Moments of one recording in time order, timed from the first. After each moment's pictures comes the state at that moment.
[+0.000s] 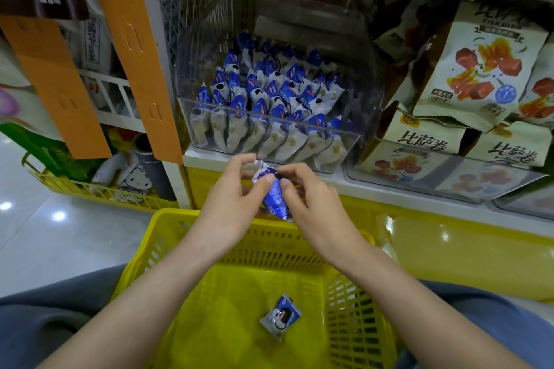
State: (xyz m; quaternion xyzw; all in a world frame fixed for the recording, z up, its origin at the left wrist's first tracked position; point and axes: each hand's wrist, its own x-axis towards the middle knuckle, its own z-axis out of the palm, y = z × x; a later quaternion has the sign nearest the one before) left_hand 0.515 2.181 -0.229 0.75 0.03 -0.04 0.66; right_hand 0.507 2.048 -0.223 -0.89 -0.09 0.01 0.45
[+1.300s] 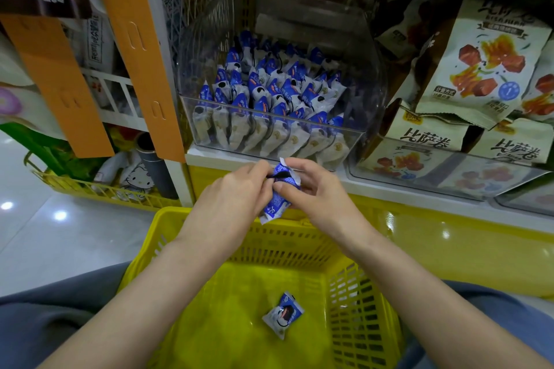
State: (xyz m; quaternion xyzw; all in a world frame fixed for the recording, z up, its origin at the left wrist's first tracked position) left_hand 0.508 2.193 -0.222 0.94 -0.16 0.08 0.28; right_hand 0.513 2.050 -0.211 -0.78 -0.01 0.10 0.61
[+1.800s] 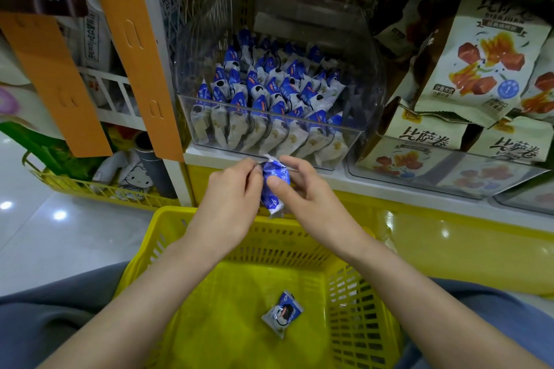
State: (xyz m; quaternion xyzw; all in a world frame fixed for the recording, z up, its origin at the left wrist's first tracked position) left_hand 0.515 2.187 -0.228 0.90 -0.06 0.08 0.43; right_hand 0.509 2.055 -0.218 -0.80 -0.04 0.10 0.60
